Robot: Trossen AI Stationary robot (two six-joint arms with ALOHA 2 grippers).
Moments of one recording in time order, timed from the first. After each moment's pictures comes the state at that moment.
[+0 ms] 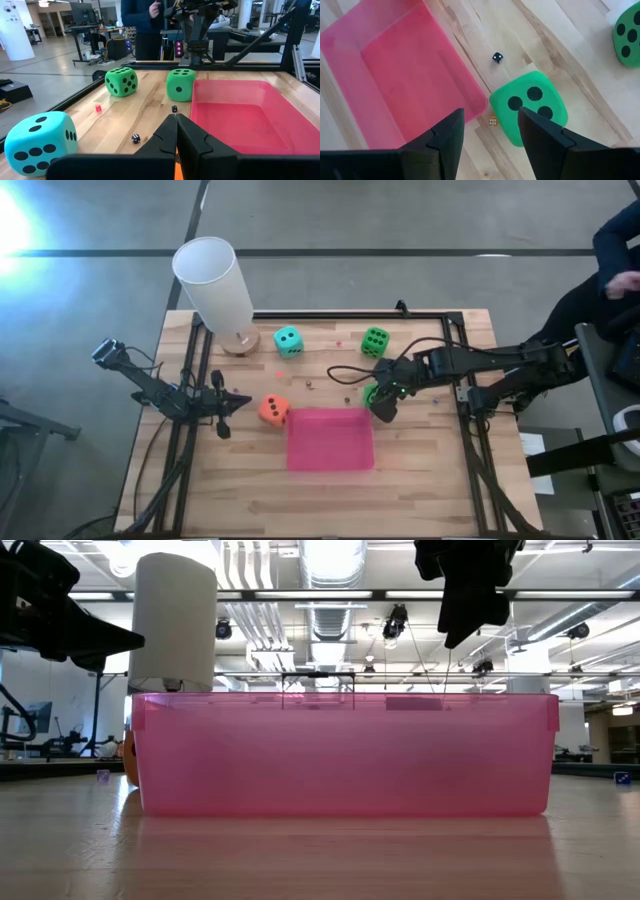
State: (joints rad) left arm -0.59 0.19 0.00 0.07 -0.80 -0.03; right arm 0.05 1.35 1.17 -0.91 0.09 0.64
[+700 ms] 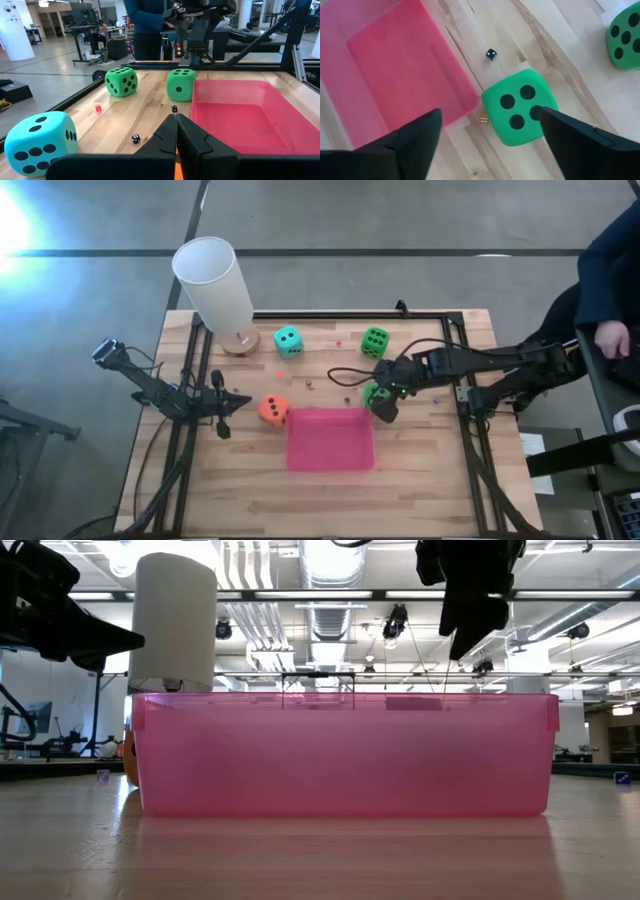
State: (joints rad) left arm -0.59 0.19 0.00 0.07 -0.80 -0.03; right arm 0.04 1.35 1.15 -0.92 0.10 0.58
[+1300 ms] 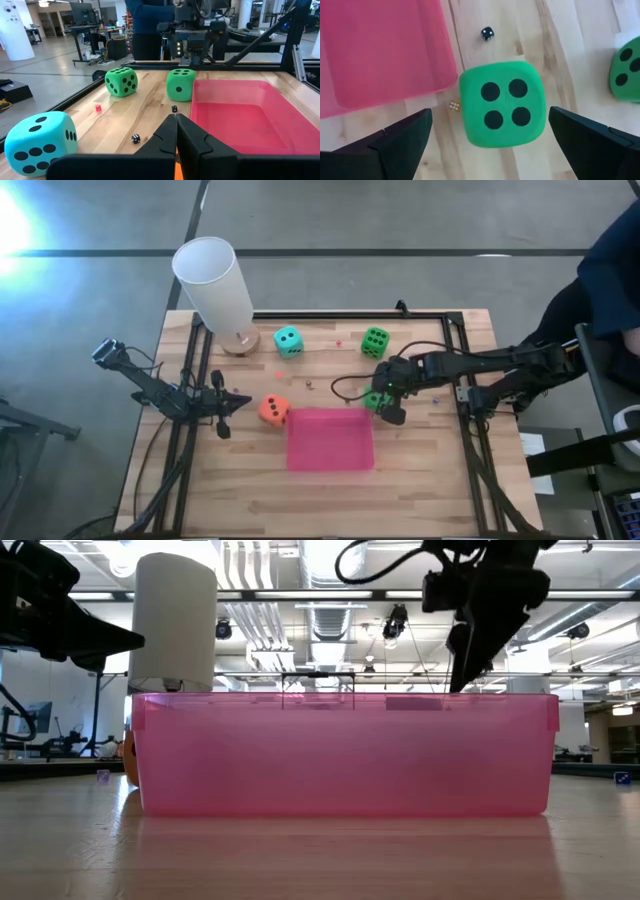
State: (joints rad) left arm -0.59 0.19 0.00 0.07 -0.80 -0.03; right arm -0.01 1.35 0.99 -0.80 0.07 0.20
